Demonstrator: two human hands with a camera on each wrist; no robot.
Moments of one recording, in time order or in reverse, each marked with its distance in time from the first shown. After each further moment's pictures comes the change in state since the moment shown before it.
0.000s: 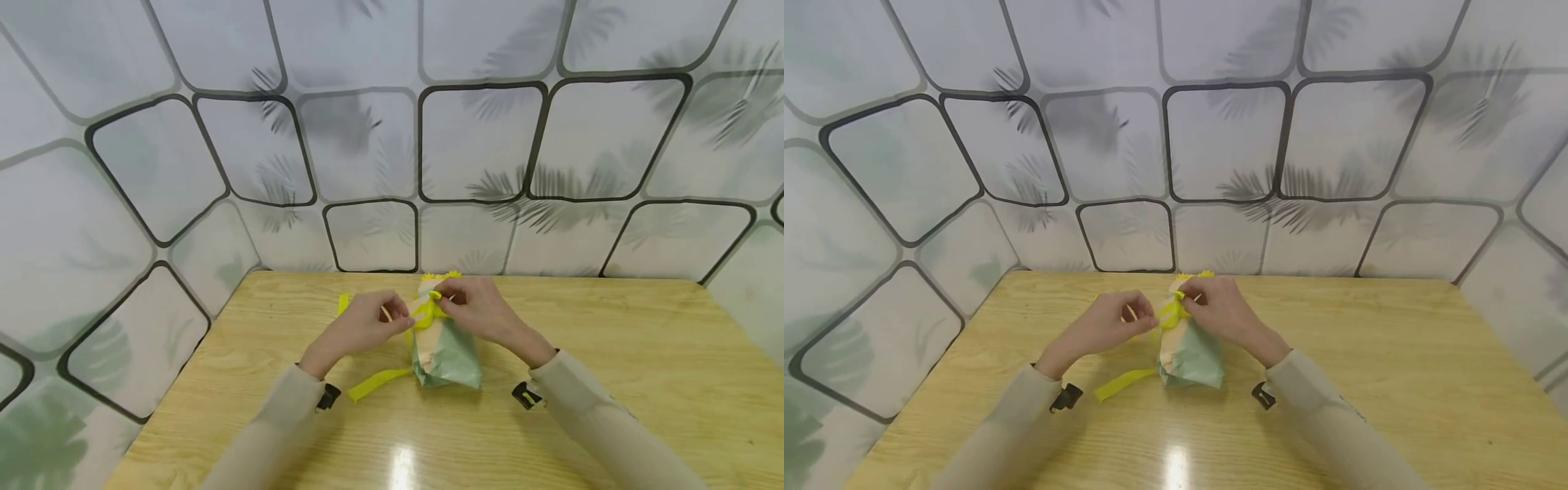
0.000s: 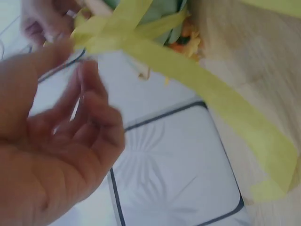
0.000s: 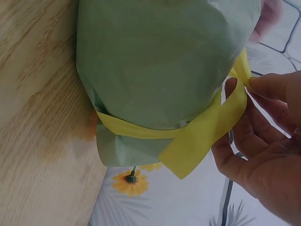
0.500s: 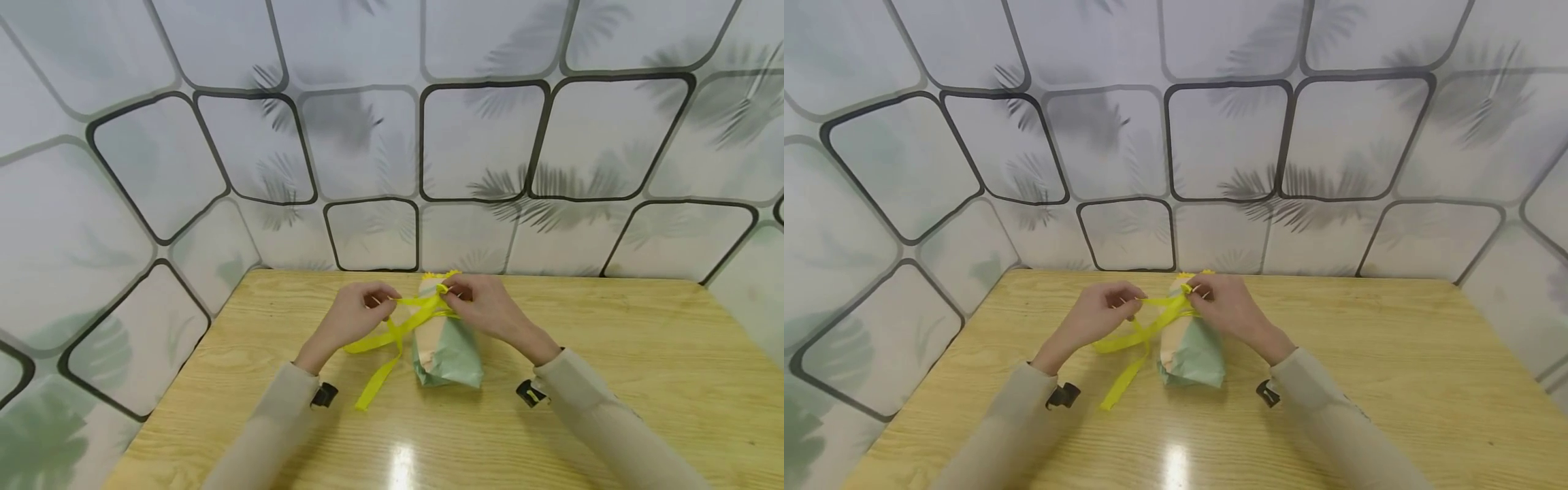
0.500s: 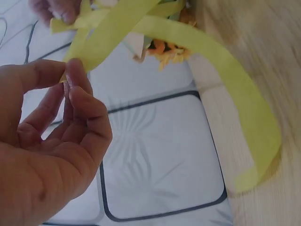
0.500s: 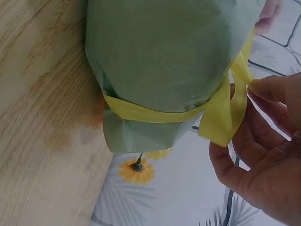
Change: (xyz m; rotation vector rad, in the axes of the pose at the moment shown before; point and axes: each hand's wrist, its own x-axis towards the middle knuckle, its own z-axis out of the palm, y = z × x) left_hand -0.002 -0.012 -0.004 -0.169 0.226 -0.080; right_hand -0.001 0.007 -0.004 -0.058 0.014 0.031
